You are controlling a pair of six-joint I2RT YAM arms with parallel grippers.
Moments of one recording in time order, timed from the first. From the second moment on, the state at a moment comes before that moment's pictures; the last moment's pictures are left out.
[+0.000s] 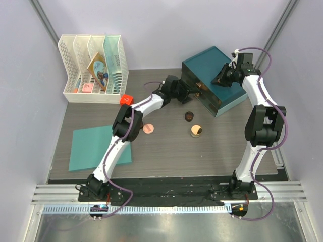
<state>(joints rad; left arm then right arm) -0.61 2.59 2.12 -0.01 0.29 -1.38 -0.06 1.97 1.74 -0.55 -0.45 0.40</state>
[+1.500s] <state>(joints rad) -0.67 2.67 2.39 -0.37 0.04 -1.30 -0.06 1.97 1.74 -0.55 -0.45 0.40</state>
